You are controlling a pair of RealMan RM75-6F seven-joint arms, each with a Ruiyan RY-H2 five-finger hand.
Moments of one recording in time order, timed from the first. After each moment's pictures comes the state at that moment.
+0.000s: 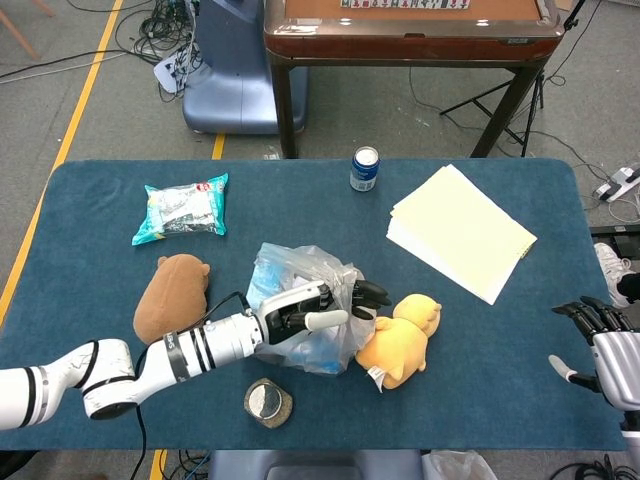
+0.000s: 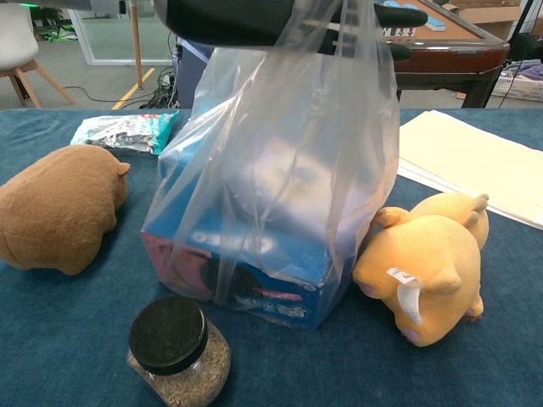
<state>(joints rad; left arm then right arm) -1.18 -1.09 -0.23 -1.90 1.50 0.69 -1.77 0.04 -1.00 0.02 -1.65 -1.57 1.52 0.10</state>
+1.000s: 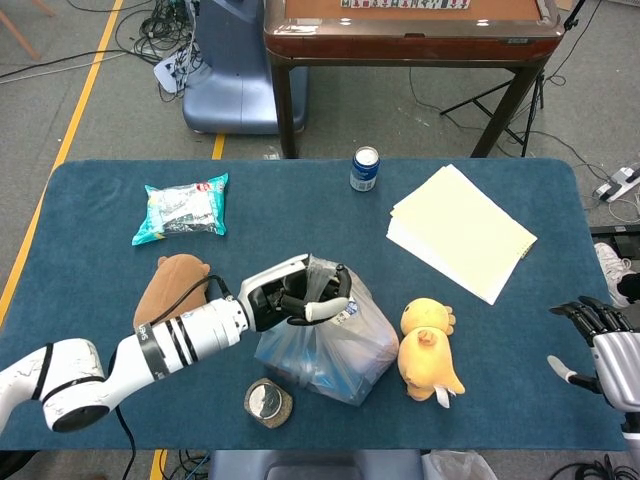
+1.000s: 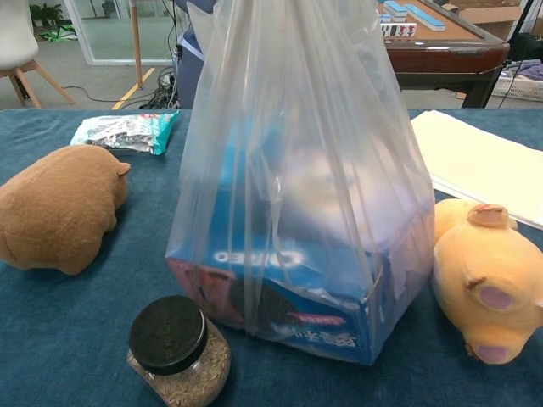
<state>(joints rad) -1.14 -0.86 -0.42 -2.06 1.24 0.53 -1.75 0.03 -0.99 0.01 -1.65 -1.60 1.54 0.13</state>
